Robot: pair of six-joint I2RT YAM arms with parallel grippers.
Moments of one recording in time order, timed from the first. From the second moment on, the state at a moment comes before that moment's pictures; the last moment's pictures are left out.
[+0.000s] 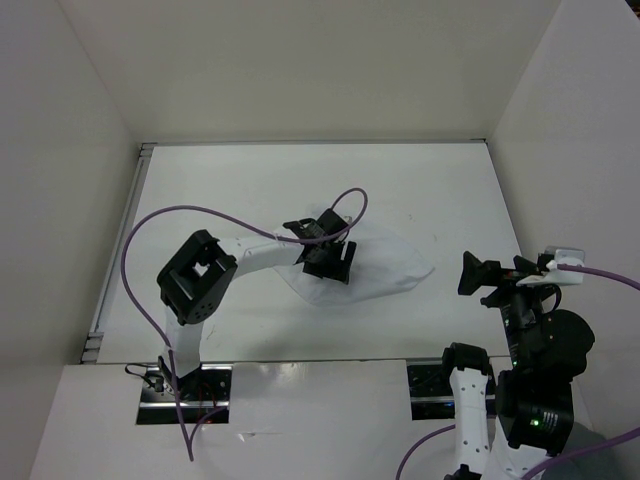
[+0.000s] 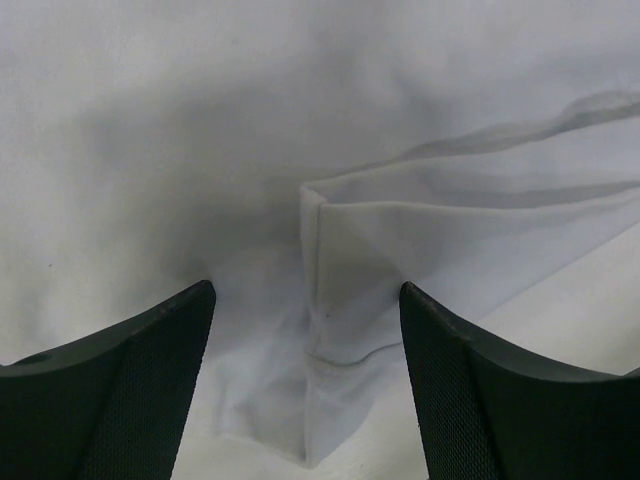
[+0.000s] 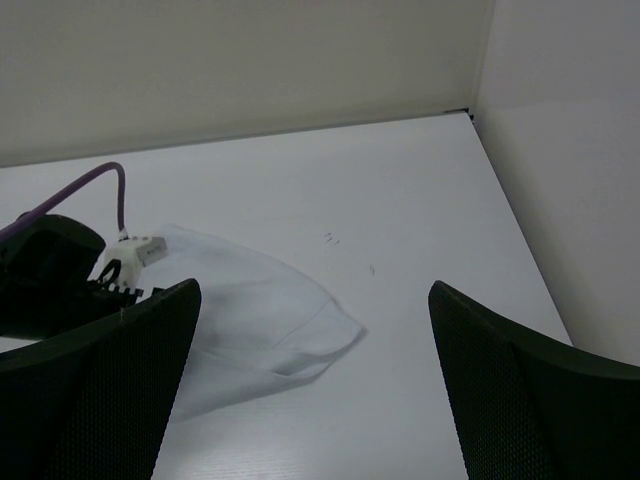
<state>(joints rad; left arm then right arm) -0.80 1.95 1.33 -0.46 0.06 -0.53 -0.25 0.28 1.12 -0.84 -0.20 0.12</state>
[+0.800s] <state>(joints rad) -0.87 1.92 1.31 -0.34 0.06 -0.51 -0.26 0.28 1.12 -0.84 -0.20 0.12</state>
